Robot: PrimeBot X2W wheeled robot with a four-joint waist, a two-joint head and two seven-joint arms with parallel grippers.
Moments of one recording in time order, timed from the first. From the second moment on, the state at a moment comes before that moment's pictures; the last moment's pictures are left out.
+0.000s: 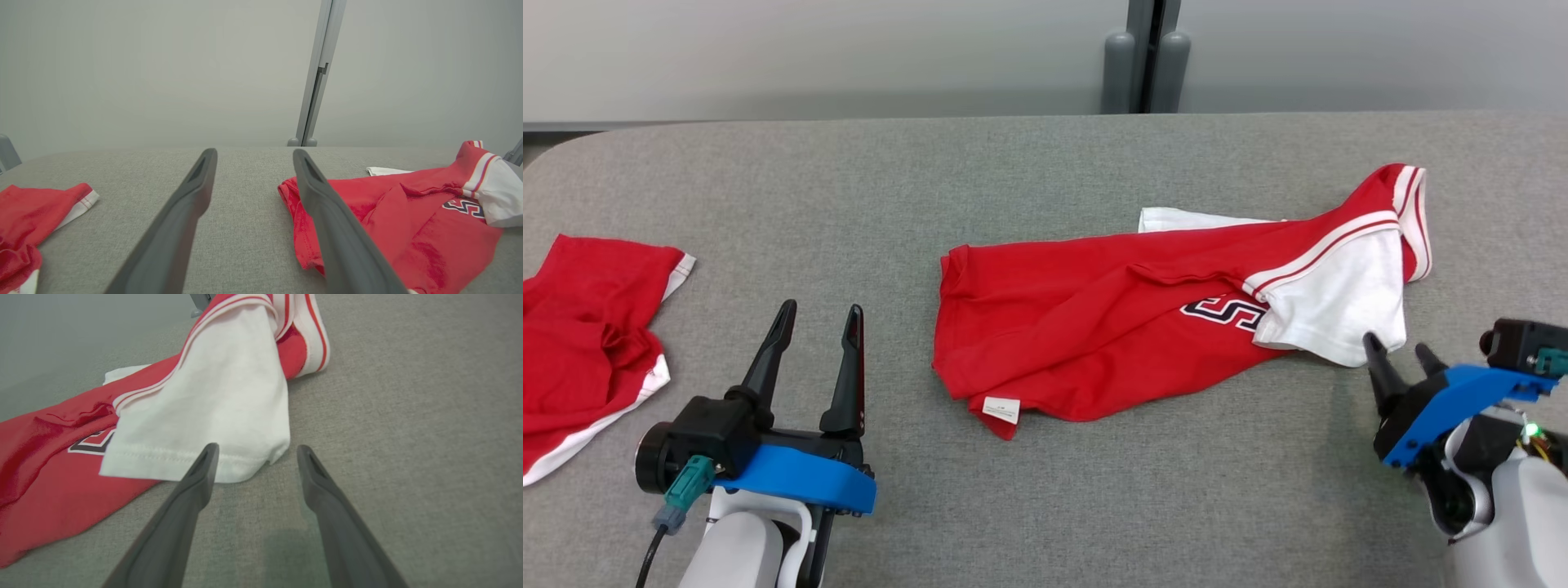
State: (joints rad) left arm -0.21 0.20 -0.21 0.26 -0.33 -0.09 -0.26; right arm -0.34 -0.06 -0.24 0.44 0.23 0.13 0.28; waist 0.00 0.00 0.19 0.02
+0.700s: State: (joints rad) left arm -0.22 0.21 -0.24 0.27 -0.33 -0.09 -0.26; right arm -0.43 -0.06 -0.28 0.57 0.18 0.13 0.13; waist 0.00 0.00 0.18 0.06
